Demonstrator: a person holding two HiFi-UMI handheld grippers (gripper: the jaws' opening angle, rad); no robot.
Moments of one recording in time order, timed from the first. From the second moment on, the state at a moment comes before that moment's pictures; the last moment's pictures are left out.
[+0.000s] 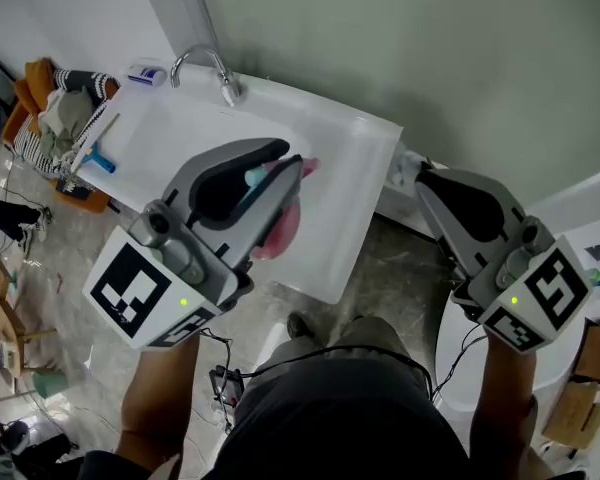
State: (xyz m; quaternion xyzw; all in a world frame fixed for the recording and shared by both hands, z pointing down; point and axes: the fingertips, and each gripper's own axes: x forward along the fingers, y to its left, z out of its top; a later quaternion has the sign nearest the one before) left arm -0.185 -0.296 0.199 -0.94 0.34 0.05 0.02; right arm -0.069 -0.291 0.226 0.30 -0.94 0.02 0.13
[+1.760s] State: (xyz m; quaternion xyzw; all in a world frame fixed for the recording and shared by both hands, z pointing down) left arm -0.166 -0.411 0.213 -0.93 0.37 0.03 0.01; right arm -0.056 -0.406 0.260 0.28 -0.95 0.04 0.12
